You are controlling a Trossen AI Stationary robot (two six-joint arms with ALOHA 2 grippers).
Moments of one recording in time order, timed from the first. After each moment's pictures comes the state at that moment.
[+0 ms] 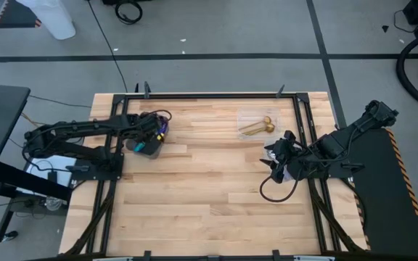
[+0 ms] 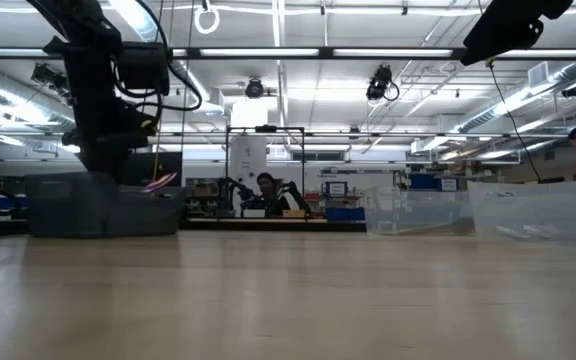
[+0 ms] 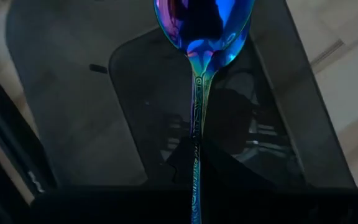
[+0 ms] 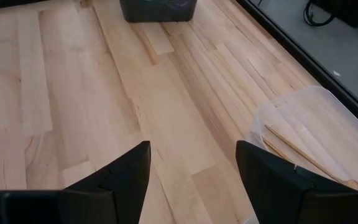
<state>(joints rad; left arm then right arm) 0.40 1.18 0.66 -0.81 -0.32 -0.44 0.54 0.99 0.90 -0.85 0.72 0.70</state>
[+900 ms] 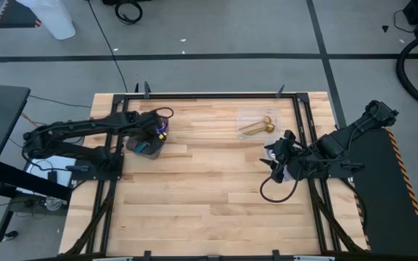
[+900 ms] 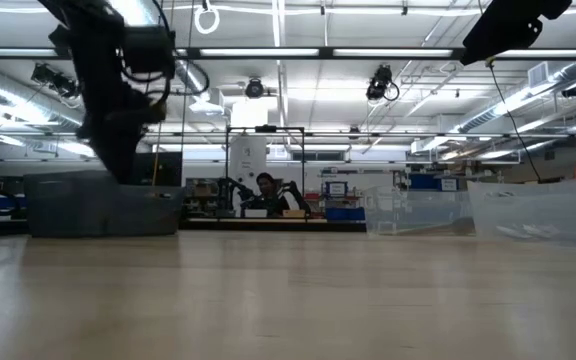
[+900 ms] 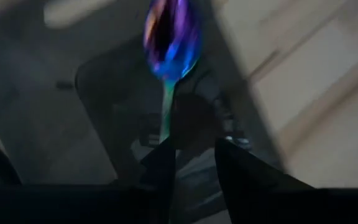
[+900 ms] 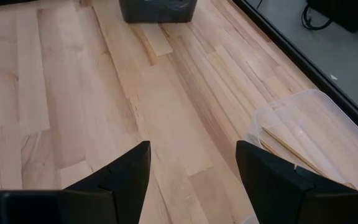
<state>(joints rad) 0.41 1.17 0.71 -0.81 -0.21 -0.40 0.54 0.99 0.90 -0.85 0.73 0.69</state>
